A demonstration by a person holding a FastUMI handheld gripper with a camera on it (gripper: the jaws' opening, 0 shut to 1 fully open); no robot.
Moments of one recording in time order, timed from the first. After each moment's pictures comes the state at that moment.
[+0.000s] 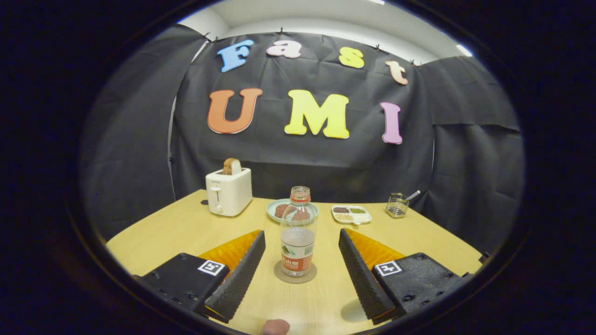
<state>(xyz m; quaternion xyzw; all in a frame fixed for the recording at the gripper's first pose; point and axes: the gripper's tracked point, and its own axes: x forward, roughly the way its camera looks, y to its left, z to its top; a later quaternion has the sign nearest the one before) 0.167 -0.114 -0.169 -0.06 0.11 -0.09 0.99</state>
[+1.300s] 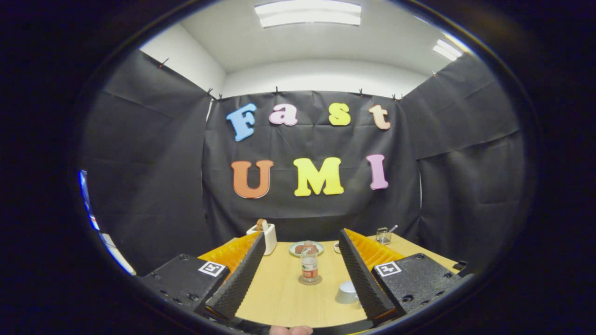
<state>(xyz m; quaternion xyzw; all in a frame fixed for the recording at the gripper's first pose) -0.062 -0.067 0.012 -0.01 -0.03 -0.05 1.00</state>
